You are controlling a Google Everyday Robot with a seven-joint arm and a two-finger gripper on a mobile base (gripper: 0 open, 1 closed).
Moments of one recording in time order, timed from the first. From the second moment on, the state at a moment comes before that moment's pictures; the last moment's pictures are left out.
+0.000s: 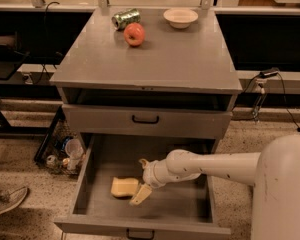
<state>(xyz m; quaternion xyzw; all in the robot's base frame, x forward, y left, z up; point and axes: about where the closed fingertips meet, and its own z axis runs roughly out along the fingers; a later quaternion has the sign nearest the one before) 0.552 0.052 0.410 -0.59 0.71 0.22 0.31</state>
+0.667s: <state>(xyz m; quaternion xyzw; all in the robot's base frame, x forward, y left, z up) 0.554 0.084 0.370 -0.60 0.71 0.24 0.28</state>
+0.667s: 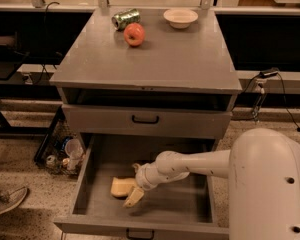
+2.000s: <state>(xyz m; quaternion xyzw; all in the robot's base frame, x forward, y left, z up) 0.540 0.081 0.384 -0.59 0.70 0.27 0.28</state>
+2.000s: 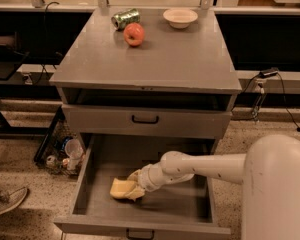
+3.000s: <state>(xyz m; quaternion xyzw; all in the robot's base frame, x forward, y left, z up) 0.528 0.014 0.481 -0.57 0.66 0.30 0.38</state>
